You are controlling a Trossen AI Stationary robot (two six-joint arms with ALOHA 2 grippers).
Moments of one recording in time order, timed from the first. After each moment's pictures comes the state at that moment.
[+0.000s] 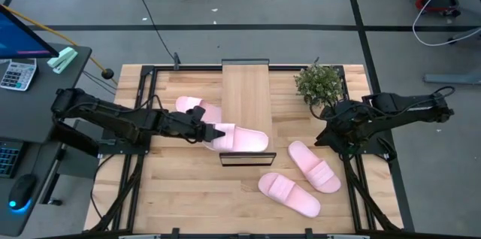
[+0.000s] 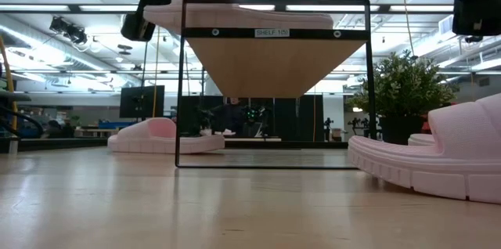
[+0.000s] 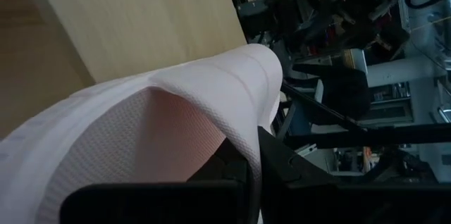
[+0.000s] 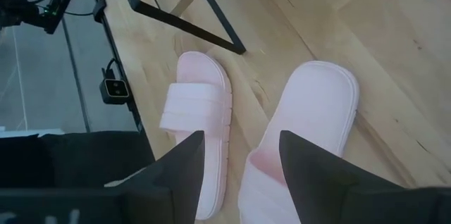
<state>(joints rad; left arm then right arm) -0.16 1.16 0.74 0.03 -0.22 -1.29 0.13 0.68 0.80 -0.96 -0.19 0.90</state>
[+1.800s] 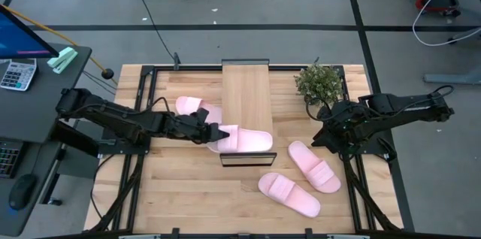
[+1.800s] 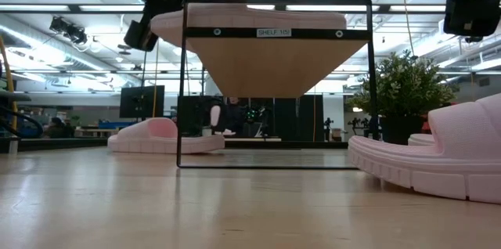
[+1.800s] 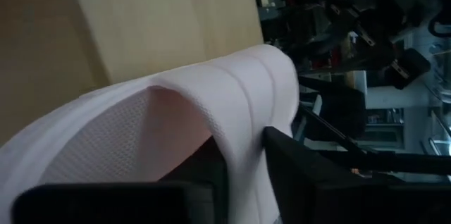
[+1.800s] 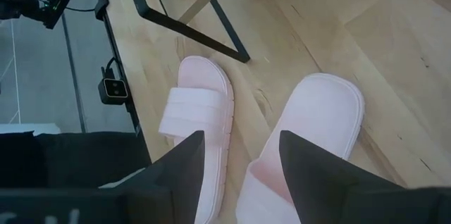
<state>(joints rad) -0.18 1.24 0.74 0.08 -0.25 -1.44 0.13 0.71 0.80 -0.92 -0.18 0.85</state>
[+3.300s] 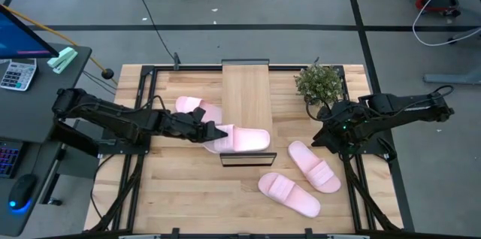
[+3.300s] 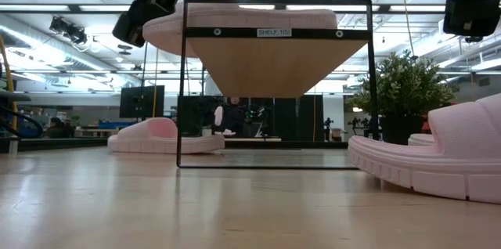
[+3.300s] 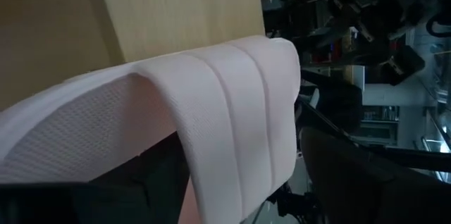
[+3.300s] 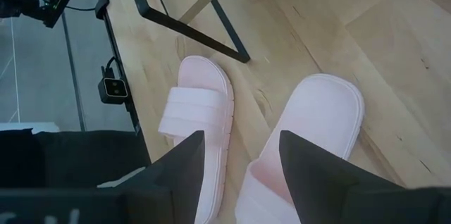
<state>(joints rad) -0.17 1.18 0.74 0.01 -0.20 -1.48 0.13 0.71 0.80 -0.92 -0.19 0.84</state>
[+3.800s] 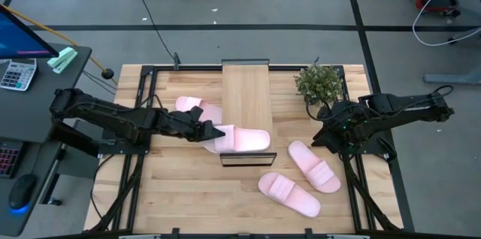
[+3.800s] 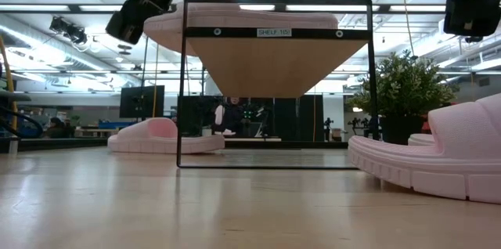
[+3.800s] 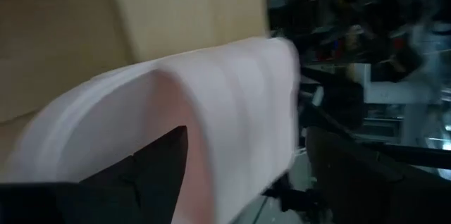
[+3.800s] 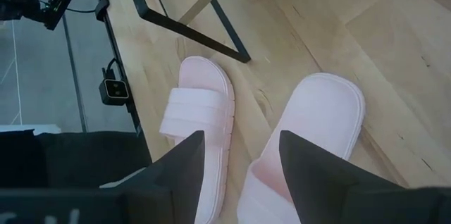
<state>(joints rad) -0.16 1.14 0.75 -0.04 -0.18 -1.48 0.13 0.71 0.80 -0.92 -0.19 0.86</state>
